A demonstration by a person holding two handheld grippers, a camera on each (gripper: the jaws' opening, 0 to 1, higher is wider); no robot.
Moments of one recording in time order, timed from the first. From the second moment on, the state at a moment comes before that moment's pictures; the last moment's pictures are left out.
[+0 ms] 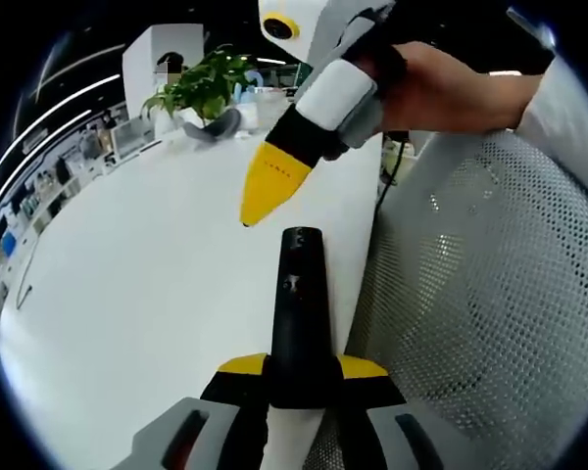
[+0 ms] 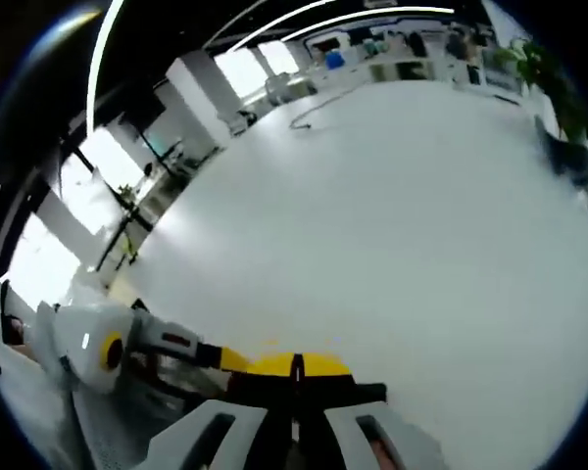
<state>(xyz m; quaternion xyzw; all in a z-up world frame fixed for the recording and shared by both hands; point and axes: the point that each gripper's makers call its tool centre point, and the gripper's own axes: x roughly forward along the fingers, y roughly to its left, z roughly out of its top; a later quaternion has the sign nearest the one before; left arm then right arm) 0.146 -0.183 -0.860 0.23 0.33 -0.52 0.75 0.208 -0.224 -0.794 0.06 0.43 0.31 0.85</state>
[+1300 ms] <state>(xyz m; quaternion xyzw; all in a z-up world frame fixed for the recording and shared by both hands) 0.150 -0.177 -0.859 0.25 0.35 -0.52 0.74 0.225 -0.335 -0.699 0.01 0.16 0.13 0.98</state>
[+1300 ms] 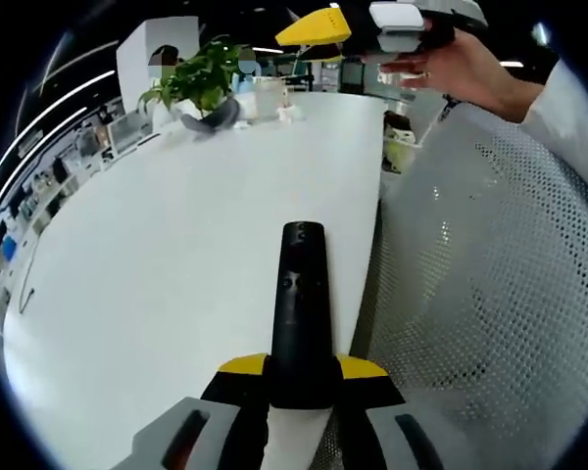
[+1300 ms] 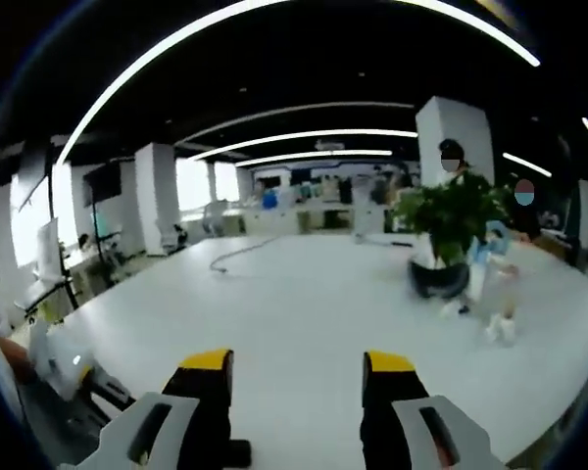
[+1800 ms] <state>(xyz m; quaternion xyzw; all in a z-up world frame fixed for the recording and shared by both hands) 0.159 -0.170 -0.861 0.26 0.36 -0.53 0.72 0.232 -0.352 -0.704 0.00 0.14 0.07 0.99</state>
